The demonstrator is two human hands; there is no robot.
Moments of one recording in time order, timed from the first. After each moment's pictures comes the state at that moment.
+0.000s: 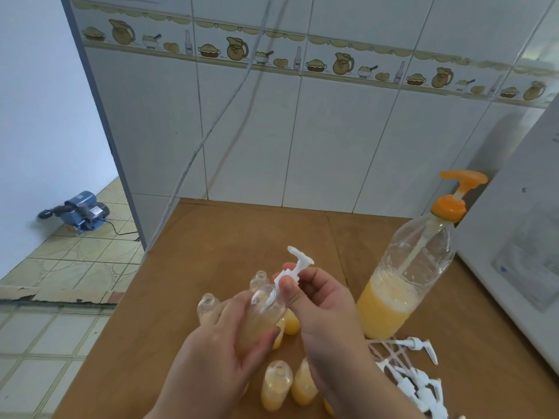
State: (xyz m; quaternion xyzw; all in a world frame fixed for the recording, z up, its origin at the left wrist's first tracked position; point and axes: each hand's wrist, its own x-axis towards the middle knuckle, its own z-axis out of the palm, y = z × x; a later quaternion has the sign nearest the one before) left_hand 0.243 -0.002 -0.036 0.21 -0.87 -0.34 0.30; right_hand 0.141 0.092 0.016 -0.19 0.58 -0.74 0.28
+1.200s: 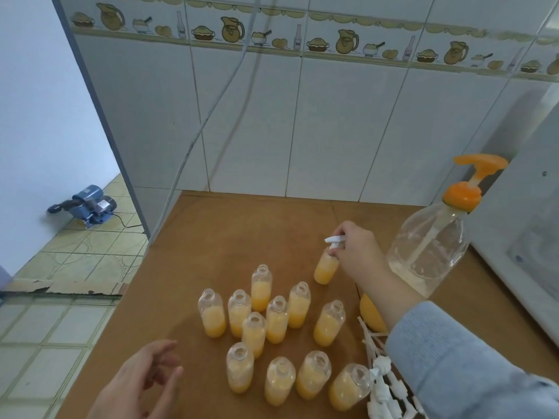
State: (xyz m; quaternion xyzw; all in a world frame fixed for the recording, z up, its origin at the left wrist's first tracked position) left_hand 0.313 -0.031 -0.092 0.35 -0.83 -0.32 0.31; right_hand -0.019 0.071 -0.028 -0.28 0.91 -0.28 0.07
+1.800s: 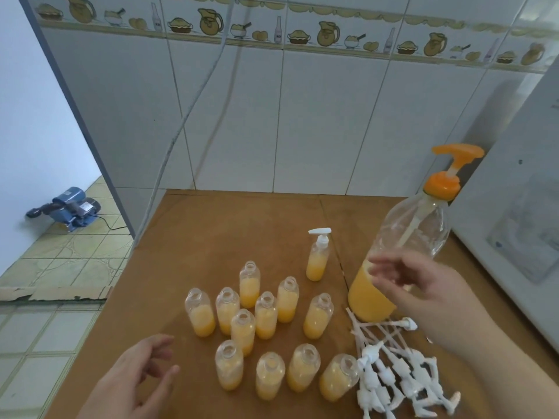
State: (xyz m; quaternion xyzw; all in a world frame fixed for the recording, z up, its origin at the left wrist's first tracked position) left_hand 0.306 -0.048 -0.096 0.34 -0.87 -0.31 0.20; right_hand 0.044 0.196 0.026 -0.37 0.85 -0.38 0.08
